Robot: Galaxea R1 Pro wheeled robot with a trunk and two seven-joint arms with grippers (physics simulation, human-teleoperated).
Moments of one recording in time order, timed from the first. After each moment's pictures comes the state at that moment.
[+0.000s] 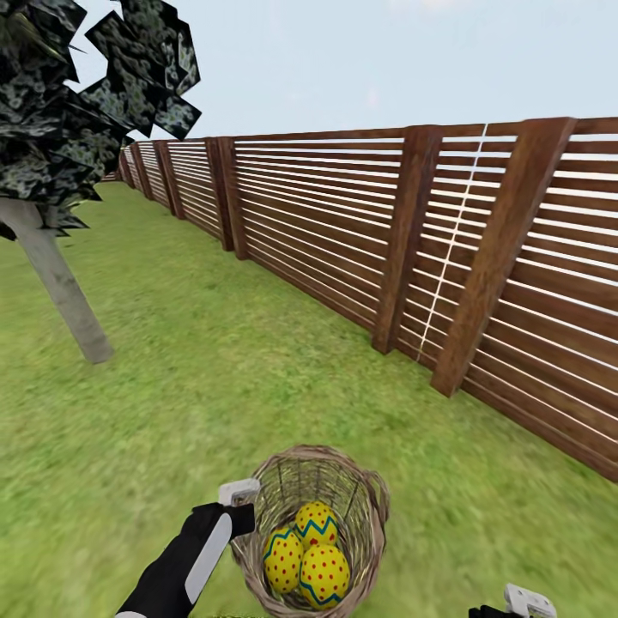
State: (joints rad) left arm -0.42 -0.08 -0.16 -0.88 0.41 0.61 0.34; right arm -0.41 -0.20 -0.53 -0.25 0.22 0.20 0.18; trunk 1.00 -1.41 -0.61
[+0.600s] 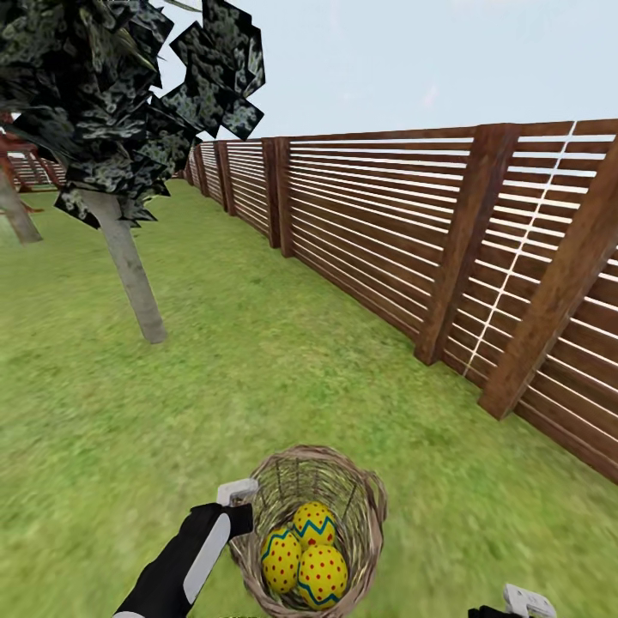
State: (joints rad) left arm -0.42 -0.08 -0.16 -0.88 0.41 0.61 0.34; right arm -0.41 -0.20 -0.53 -0.25 0.22 0.20 0.19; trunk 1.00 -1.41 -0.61
